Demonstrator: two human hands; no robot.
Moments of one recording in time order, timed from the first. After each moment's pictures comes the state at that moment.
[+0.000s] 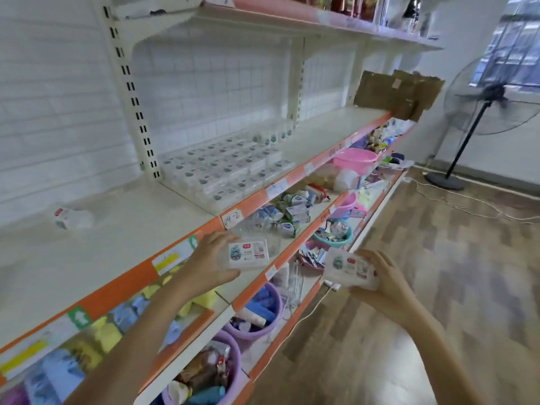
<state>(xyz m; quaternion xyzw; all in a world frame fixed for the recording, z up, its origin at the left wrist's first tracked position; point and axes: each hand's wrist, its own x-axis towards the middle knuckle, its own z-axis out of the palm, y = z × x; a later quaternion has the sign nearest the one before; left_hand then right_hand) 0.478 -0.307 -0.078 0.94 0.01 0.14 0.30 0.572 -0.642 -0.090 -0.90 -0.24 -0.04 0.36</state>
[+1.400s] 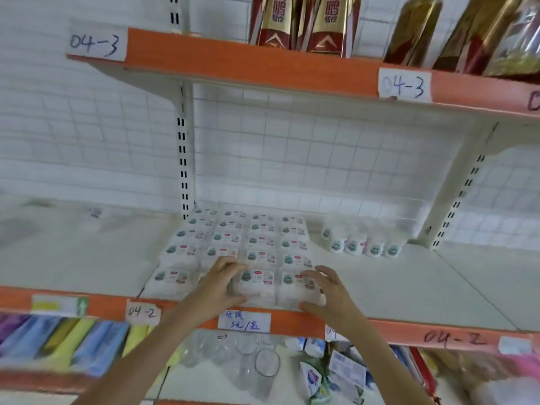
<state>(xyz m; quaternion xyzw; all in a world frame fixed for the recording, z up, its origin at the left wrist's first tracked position) 0.780 -0.328 -0.057 0.86 0.38 0.27 0.21 1.031 -0.416 -0.048 -0.65 -0.70 0.12 0.27</state>
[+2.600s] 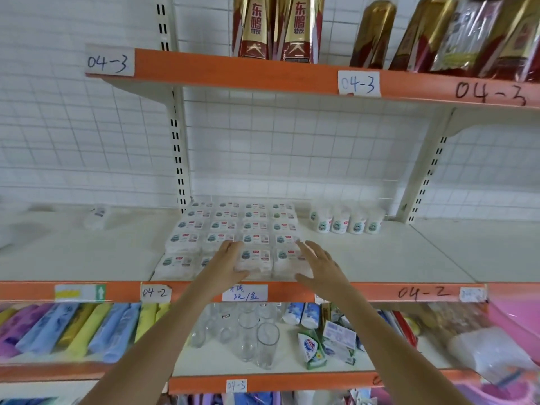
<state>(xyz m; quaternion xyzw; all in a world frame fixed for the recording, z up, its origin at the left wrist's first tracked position) 0.788 -0.350 -0.042 0.86 0.43 0.23 0.18 1.015 -0.439 -0.031 -0.72 -0.68 0.05 0.15</state>
